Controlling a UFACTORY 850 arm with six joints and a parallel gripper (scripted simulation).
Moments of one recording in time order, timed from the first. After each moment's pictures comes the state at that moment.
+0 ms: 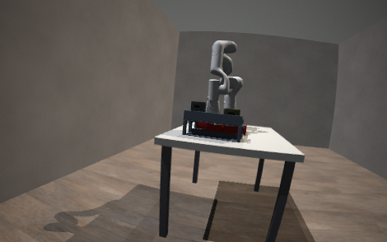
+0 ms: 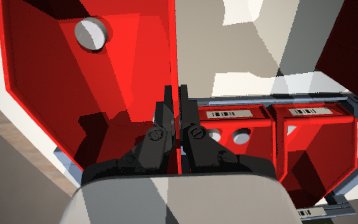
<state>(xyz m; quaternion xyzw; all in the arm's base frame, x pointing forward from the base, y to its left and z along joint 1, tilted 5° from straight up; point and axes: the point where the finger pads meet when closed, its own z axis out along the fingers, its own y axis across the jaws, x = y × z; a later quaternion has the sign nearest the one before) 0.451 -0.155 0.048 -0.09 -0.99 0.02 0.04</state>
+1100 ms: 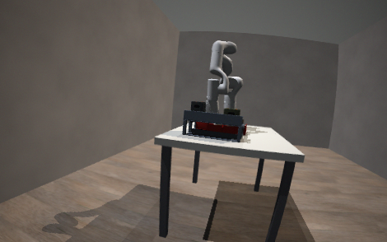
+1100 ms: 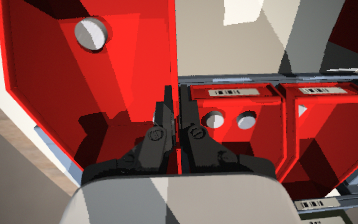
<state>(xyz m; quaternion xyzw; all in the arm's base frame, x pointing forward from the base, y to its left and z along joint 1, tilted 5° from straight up) 0.484 -0.161 0.049 -0.09 -0.99 0.02 0.04</state>
